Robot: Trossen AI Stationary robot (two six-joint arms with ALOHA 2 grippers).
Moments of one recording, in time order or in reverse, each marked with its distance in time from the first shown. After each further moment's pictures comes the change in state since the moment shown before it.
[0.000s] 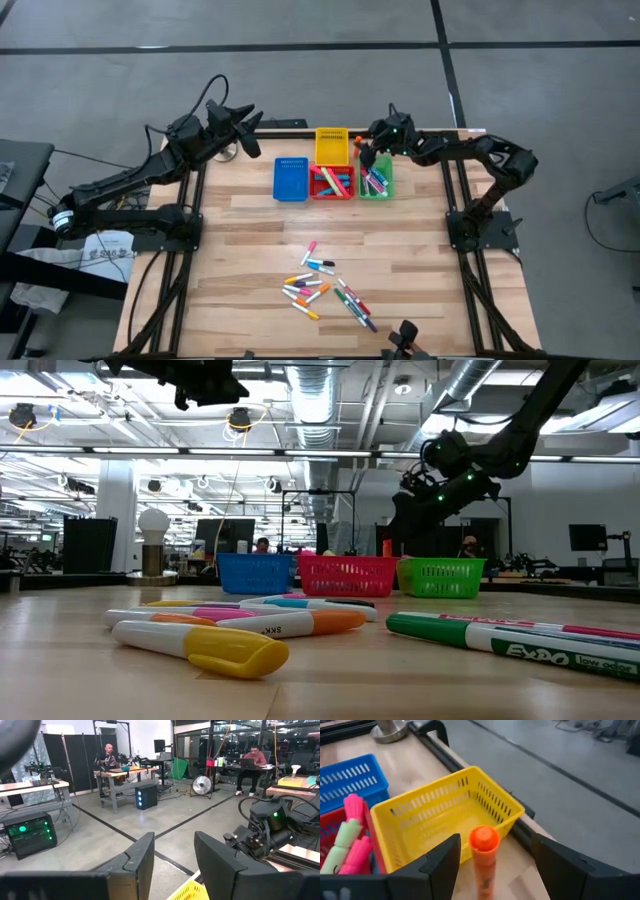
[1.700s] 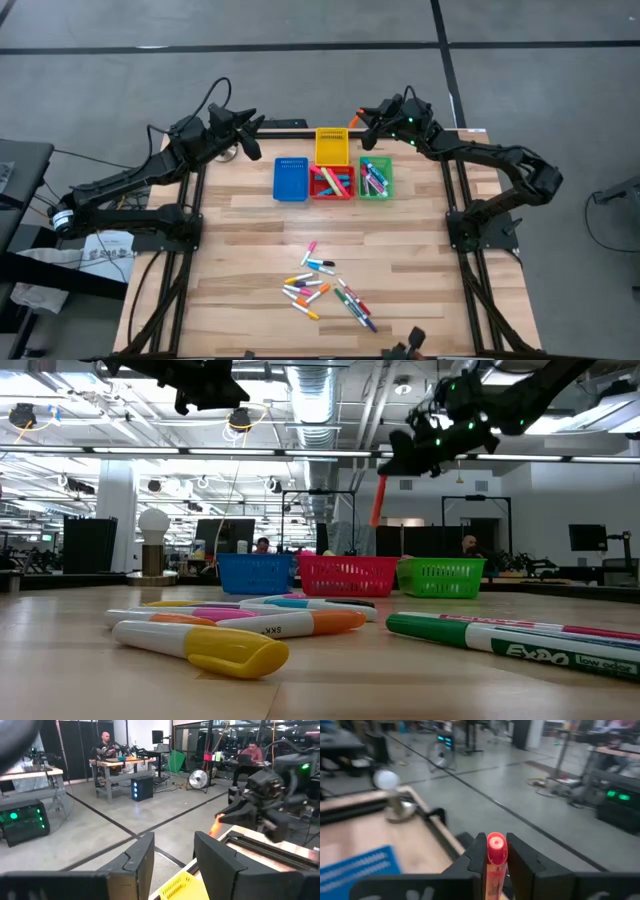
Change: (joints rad) left arm -0.011 0.000 0.000 -0.047 0.001 -0.059; right arm 0.057 -0.231 0.109 -0.031 0.093 -0.016
